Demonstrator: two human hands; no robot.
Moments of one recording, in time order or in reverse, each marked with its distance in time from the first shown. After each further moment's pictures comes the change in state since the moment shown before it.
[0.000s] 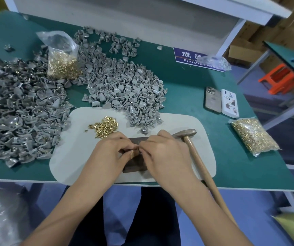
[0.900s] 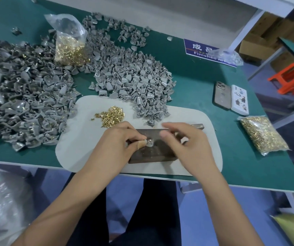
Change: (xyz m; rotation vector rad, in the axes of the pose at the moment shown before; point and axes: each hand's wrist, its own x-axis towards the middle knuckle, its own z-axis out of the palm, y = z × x) left_hand 0.001 0.002 0.000 -0.031 -0.003 -0.024; right_hand -0.007 0.040 0.005 0.735 0.090 0.362
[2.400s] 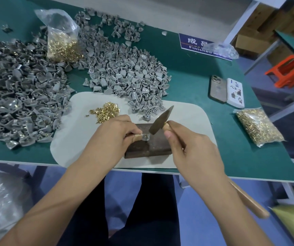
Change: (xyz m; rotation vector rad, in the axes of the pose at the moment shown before) left_hand 0.008 0.006 -0.003 0.205 -0.040 0.149; right_hand -0.035 -0.015 -0.013 -0.476 0.010 -0.036
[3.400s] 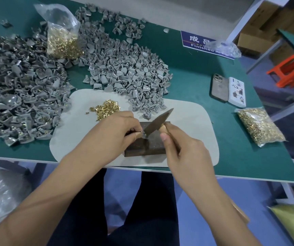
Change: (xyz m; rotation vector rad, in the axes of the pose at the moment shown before) left_hand 0.008 0.001 -0.012 0.132 -0.148 0.079; right_hand -0.007 -0.006 0.010 0.069 -0.008 0.045
